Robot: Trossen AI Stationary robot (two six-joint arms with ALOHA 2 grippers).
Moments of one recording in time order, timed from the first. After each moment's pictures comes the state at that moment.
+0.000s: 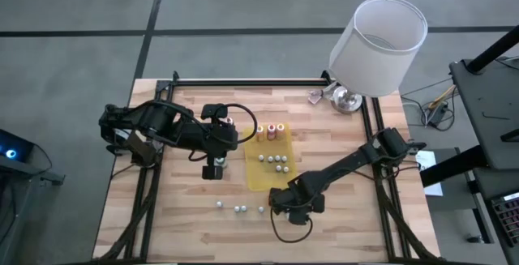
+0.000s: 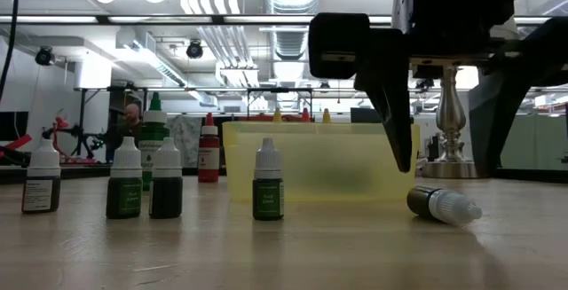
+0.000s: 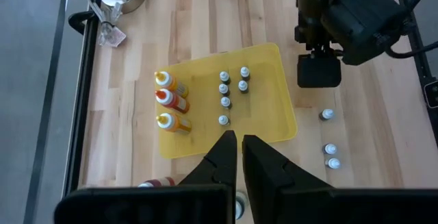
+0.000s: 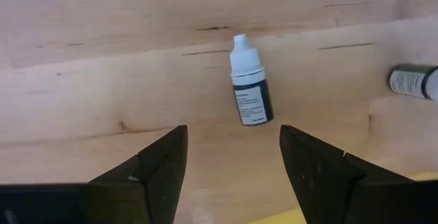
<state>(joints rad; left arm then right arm) -0.30 1.68 2.27 -1.53 -0.32 -0.13 0.41 2.00 1.43 -0.83 -0.10 -1.00</state>
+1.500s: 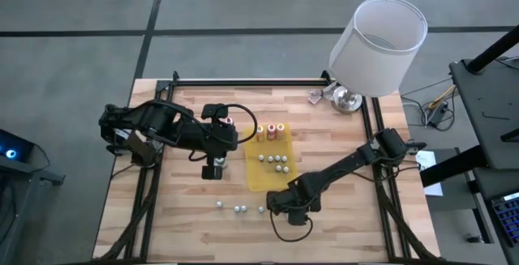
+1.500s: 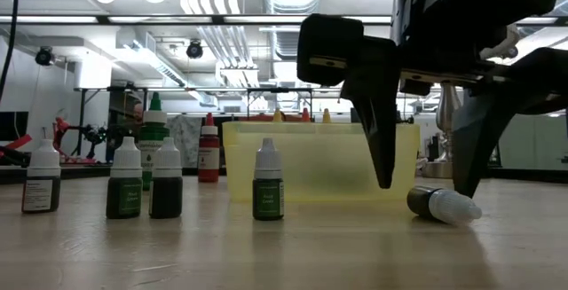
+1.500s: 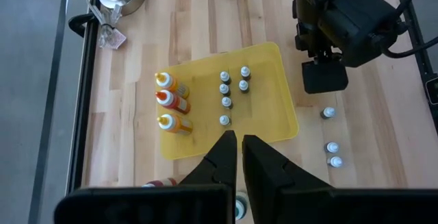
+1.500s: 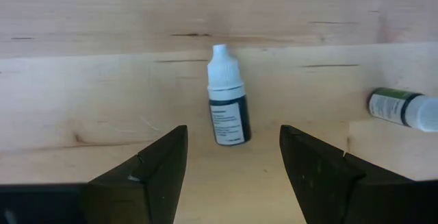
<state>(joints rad) -0.30 1.68 2.27 -1.53 -0.32 -0.11 0.41 2.01 1.38 -0.69 -0.08 -1.09</state>
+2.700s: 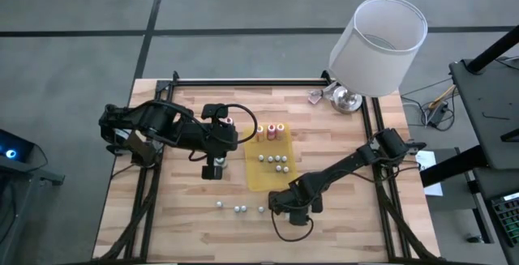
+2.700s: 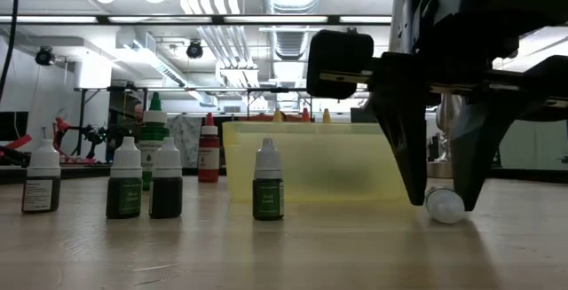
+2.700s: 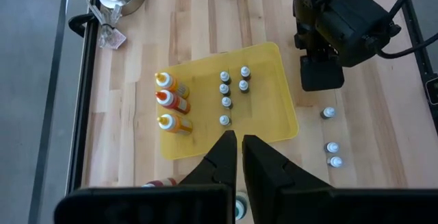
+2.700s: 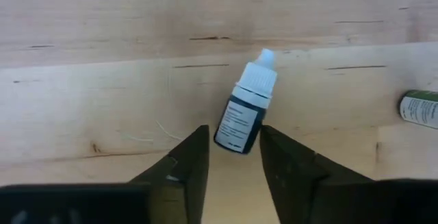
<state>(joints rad) -0.30 1.68 2.27 -1.53 -0.32 -0.11 0.41 2.01 1.35 -0.68 -0.11 -1.06</state>
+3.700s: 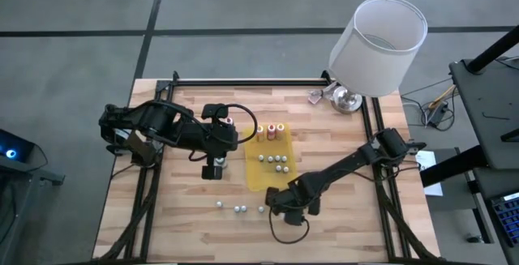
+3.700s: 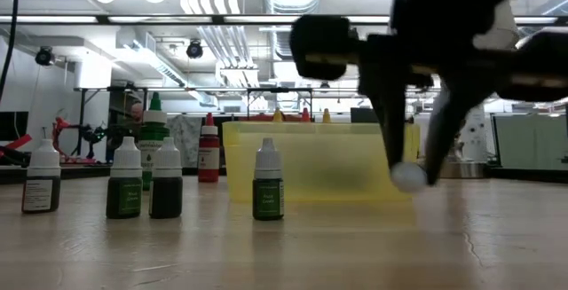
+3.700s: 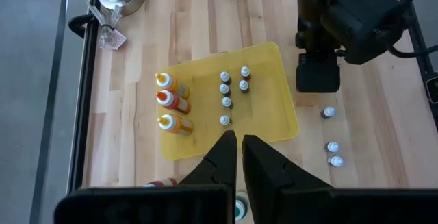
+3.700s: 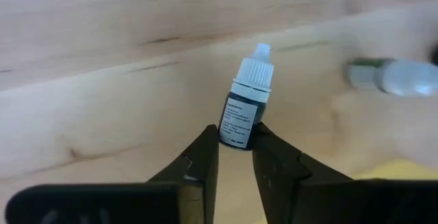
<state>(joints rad) -0.30 1.68 2.27 -1.53 -0.32 -0.10 0.41 2.00 1.40 -0.70 -0.05 -0.93</state>
